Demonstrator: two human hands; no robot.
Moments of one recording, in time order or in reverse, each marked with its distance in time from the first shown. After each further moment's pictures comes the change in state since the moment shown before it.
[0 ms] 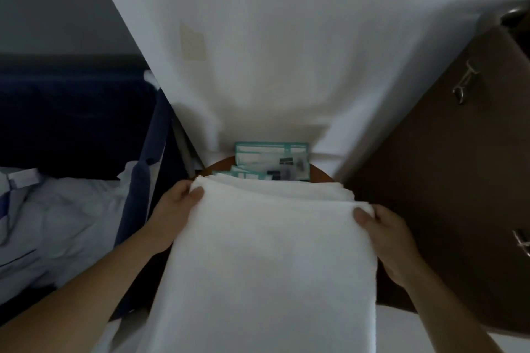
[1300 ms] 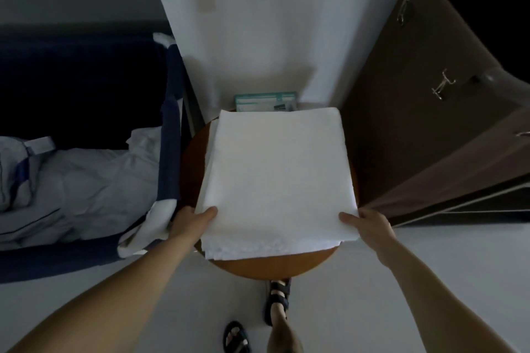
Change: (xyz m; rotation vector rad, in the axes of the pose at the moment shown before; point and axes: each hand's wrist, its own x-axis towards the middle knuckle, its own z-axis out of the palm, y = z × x) left_hand -0.149 -0.141 -0.008 0.160 -0.054 -0.323; right_hand -0.172 0.135 0.013 -0.236 0.083 0.192
